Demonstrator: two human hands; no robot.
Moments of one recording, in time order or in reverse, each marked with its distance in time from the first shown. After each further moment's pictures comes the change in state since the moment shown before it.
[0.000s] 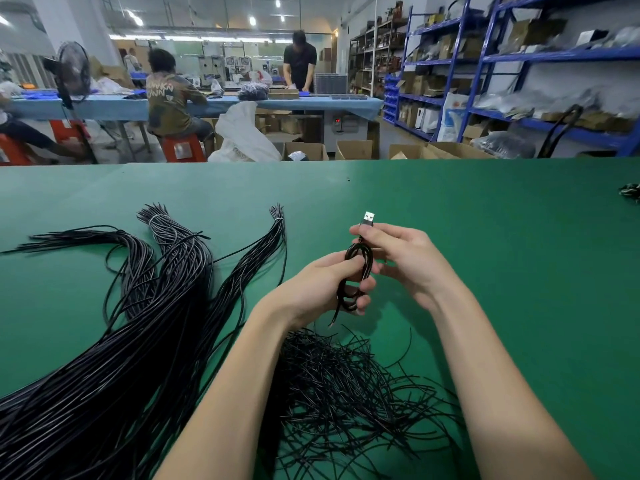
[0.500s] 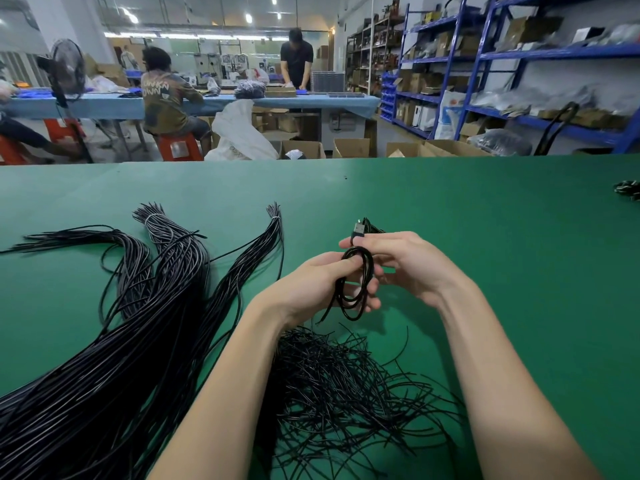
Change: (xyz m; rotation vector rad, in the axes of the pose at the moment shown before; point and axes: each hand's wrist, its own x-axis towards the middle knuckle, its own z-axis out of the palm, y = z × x) left_hand -0.003 0.004 0.000 0.057 -0.027 0.005; right_hand -0.004 -0.006 -0.009 -0.109 -0.190 0.076
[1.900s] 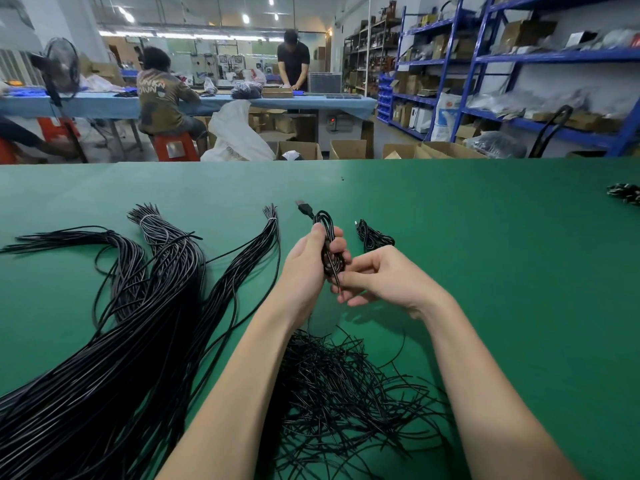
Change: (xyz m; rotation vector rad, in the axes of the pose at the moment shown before) left_hand 0.023 -0.014 -0.005 -0.297 0.446 0.272; right_hand 0.004 0.019 0.013 -0.145 -0.083 0.030
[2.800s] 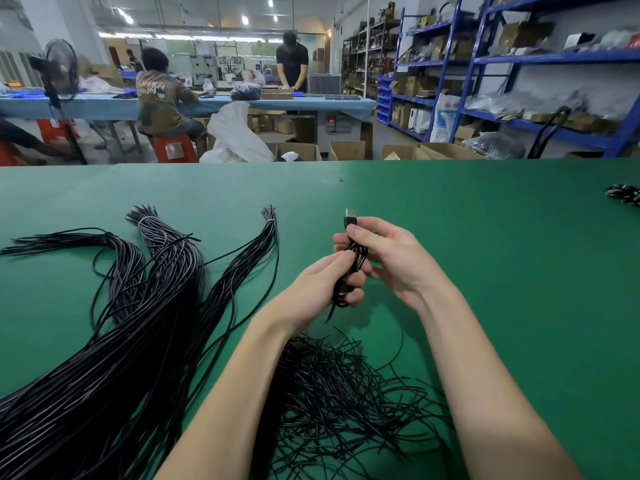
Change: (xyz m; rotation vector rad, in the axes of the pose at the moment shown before) left_hand -0.011 -0.005 -0.001 0.235 -0.301 -0.133; right_hand 0.002 -0.024 -0.001 0.363 0.234 -0.069
